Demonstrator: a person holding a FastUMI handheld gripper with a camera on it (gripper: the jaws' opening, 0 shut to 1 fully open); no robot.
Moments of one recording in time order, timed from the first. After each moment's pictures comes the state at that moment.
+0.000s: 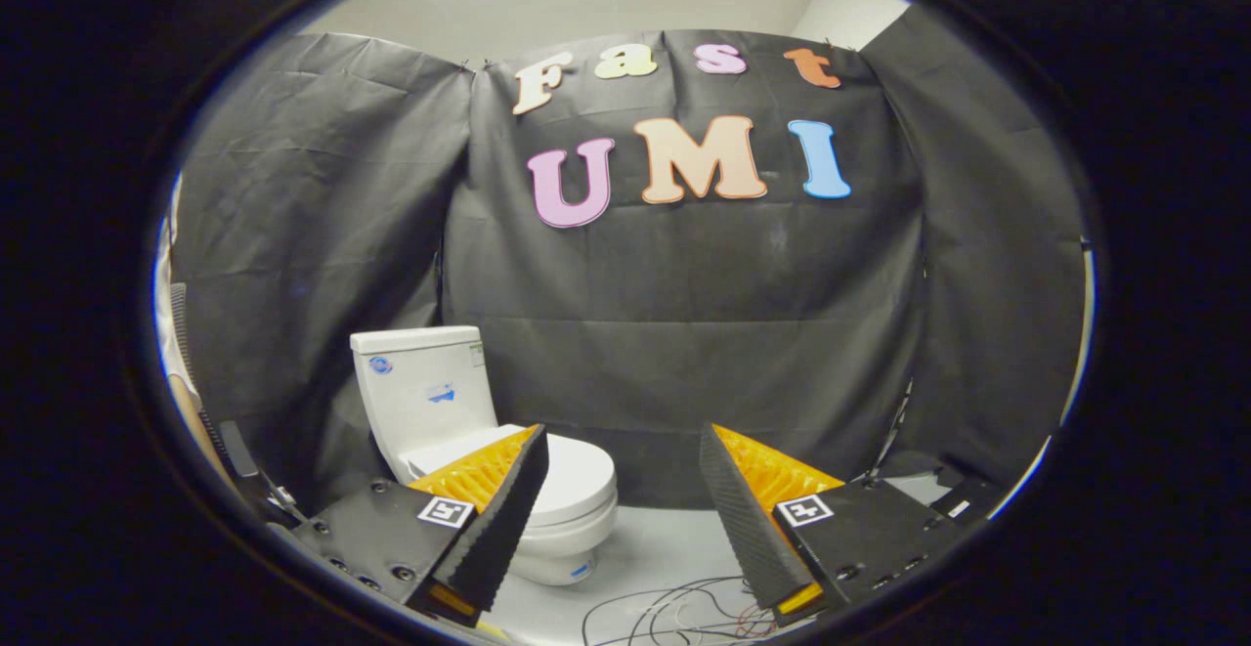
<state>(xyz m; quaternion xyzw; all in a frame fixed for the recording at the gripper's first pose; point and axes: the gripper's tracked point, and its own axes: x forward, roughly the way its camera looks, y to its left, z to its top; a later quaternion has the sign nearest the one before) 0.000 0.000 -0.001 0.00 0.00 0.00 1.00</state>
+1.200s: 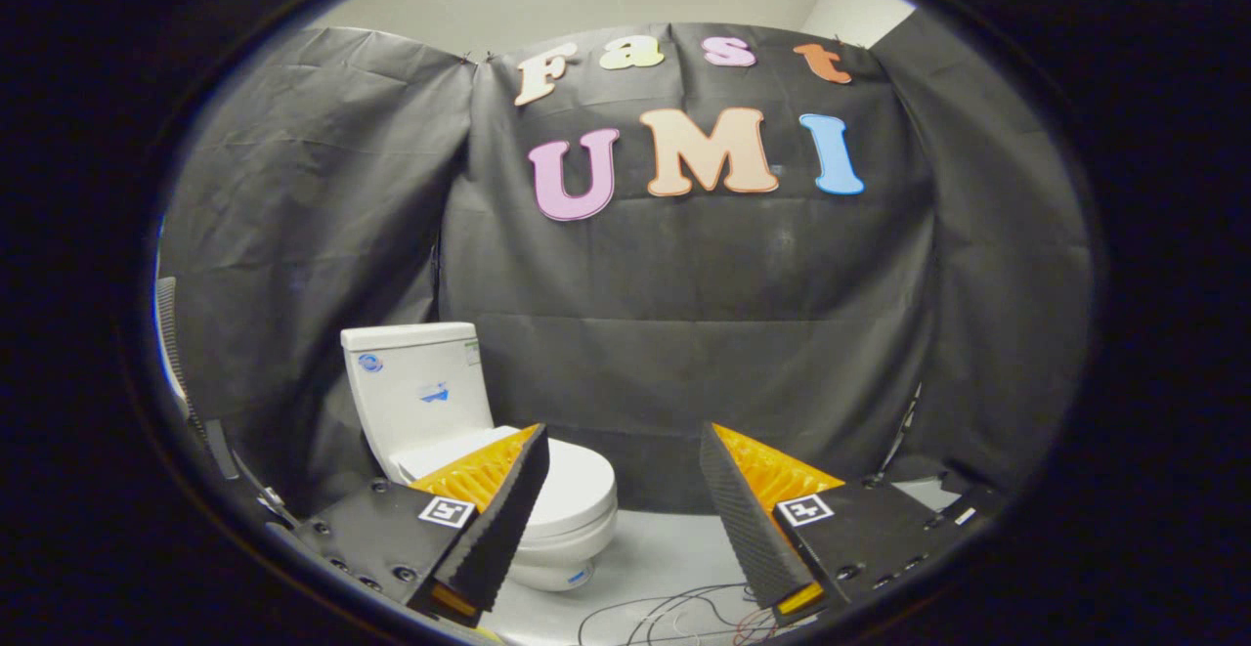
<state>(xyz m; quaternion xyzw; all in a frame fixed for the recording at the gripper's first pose) 0.052 0.010 0.000 -0.01 0.00 0.01 1.00</state>
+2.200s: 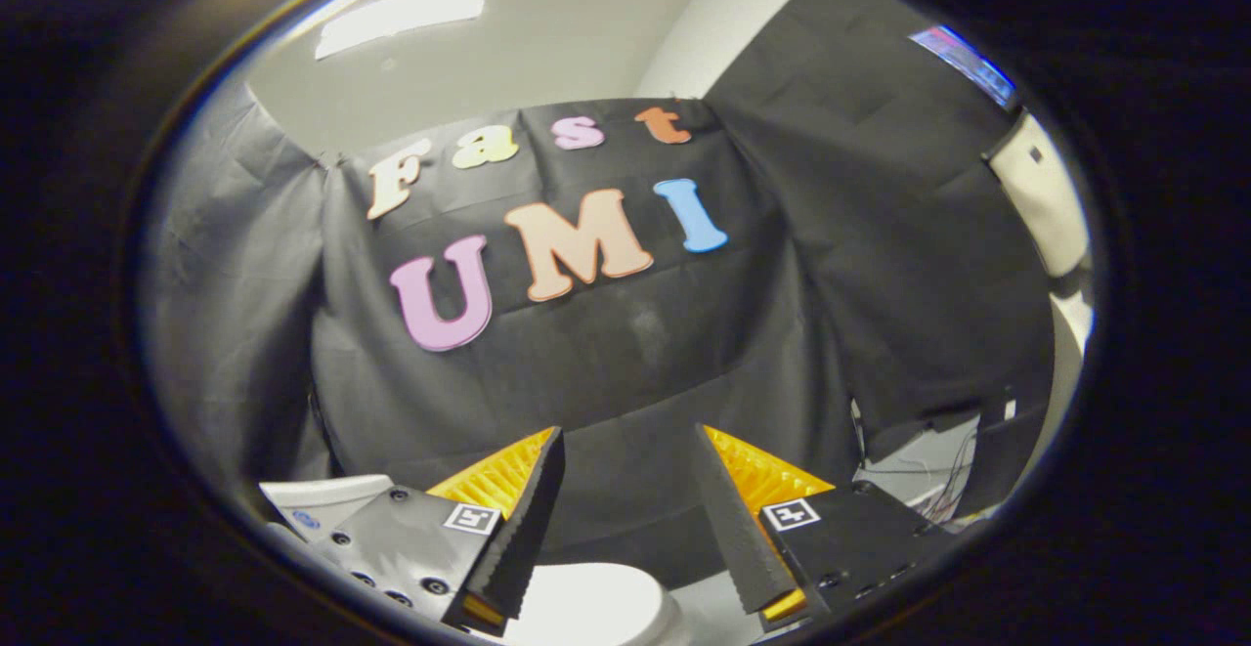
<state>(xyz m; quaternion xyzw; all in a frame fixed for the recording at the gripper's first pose) 0.107 0.030 0.030 0.17 -0.19 -0.24 0.94</state>
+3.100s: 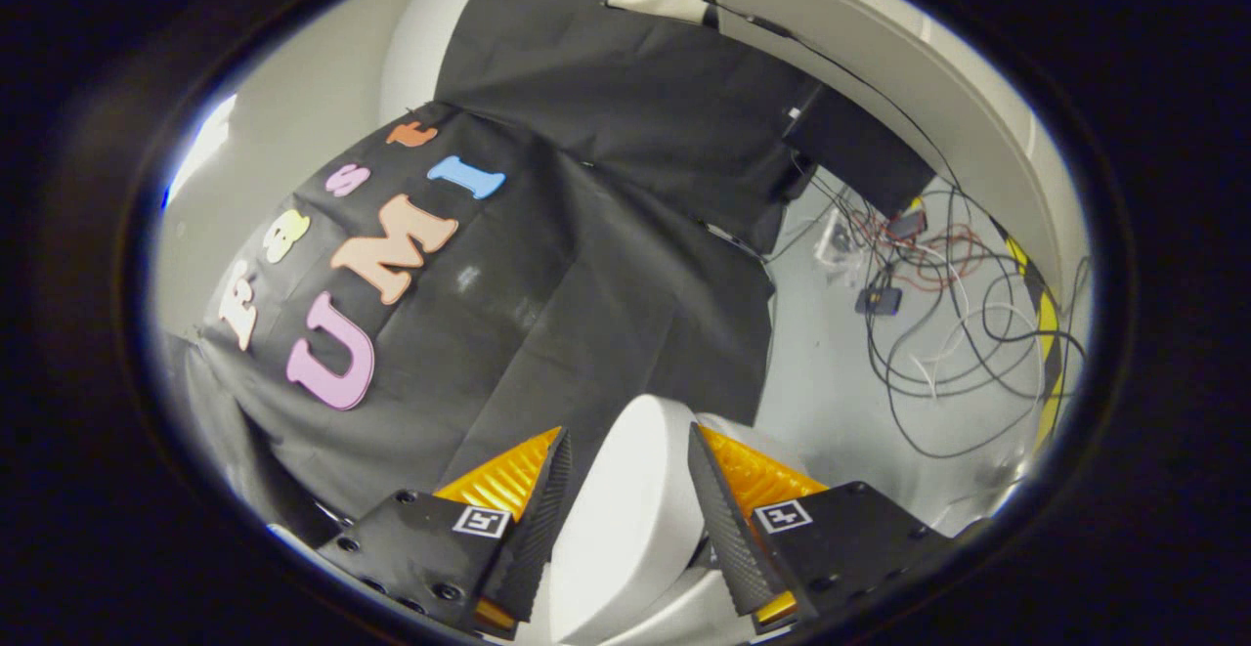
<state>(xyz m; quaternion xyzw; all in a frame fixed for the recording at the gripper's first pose) 0.104 0.161 -0.227 0.51 -0.16 -0.33 0.78</state>
